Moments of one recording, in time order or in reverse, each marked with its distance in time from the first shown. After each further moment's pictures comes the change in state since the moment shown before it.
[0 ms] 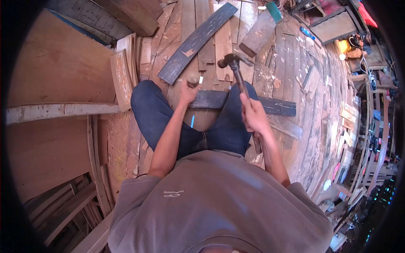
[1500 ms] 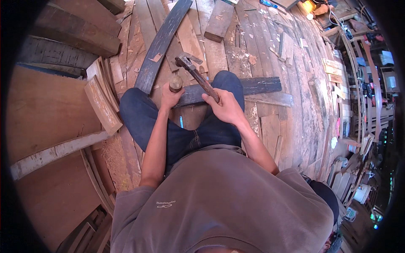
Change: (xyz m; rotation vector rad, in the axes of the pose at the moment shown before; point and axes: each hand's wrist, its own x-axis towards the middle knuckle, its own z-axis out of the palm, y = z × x) left_hand -0.001 0.016 0.001 -0.061 -0.402 0.262; right_hand -0.005 0.016 0.032 -0.341 0.195 -0.278
